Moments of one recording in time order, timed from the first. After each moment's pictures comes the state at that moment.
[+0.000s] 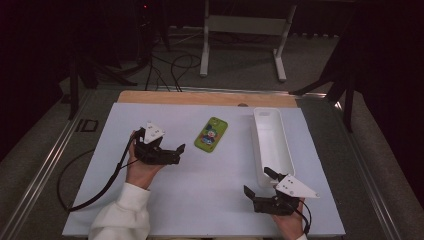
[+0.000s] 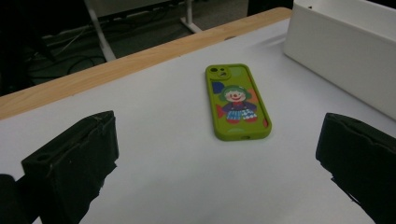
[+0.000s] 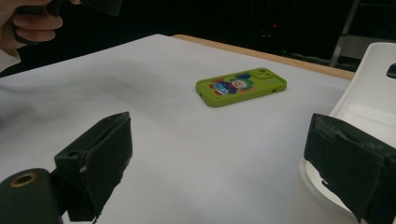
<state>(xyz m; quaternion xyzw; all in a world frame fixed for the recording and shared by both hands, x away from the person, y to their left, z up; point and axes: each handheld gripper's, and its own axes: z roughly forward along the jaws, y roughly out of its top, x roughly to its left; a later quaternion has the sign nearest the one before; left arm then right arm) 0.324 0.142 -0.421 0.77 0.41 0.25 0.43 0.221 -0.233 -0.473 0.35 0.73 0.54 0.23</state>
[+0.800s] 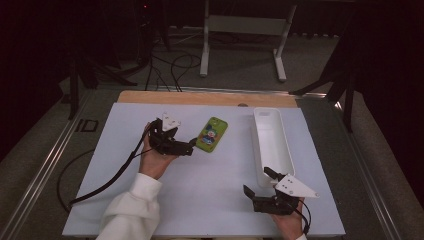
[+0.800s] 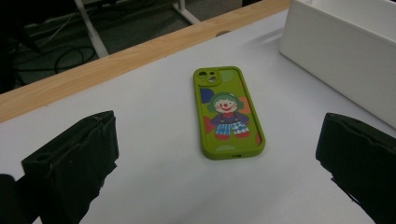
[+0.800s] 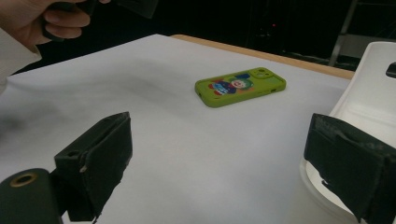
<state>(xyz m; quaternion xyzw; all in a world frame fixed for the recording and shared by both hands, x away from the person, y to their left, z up) 0.356 0.108 -0.418 0.79 0.41 0.23 0.40 0.221 -0.232 -0.473 0.35 0.73 0.54 0.23</state>
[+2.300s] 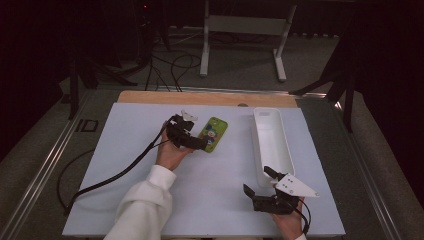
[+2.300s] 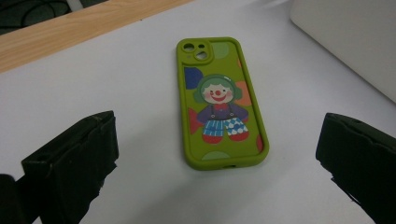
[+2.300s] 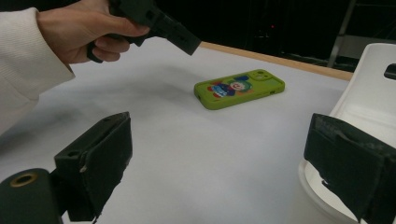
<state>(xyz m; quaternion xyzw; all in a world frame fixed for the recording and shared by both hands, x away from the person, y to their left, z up) 0.402 0.071 -0.451 0.81 0.43 0.16 0.35 0.222 -0.231 -0.472 0.35 0.72 0.54 0.24</state>
